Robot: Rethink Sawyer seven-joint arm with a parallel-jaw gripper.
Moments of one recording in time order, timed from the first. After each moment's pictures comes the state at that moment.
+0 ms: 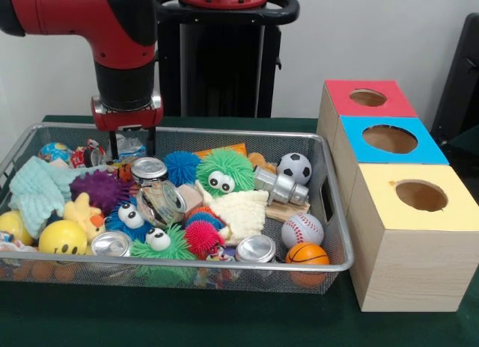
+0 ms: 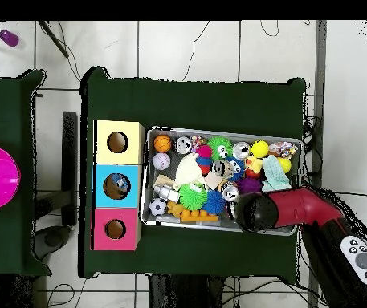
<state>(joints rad) -0.87 -0.58 0.49 1.75 -0.83 0.72 1.62</state>
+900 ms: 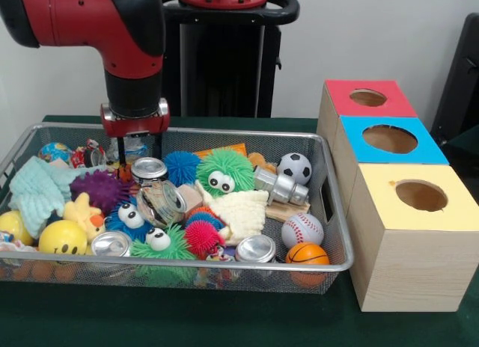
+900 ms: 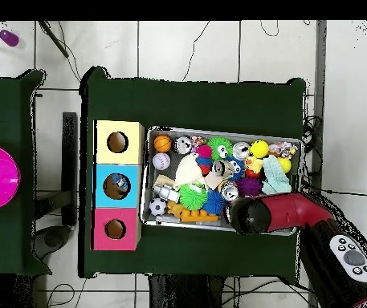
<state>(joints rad) -0.82 -0.54 0.42 1.75 -0.83 0.67 1.62</state>
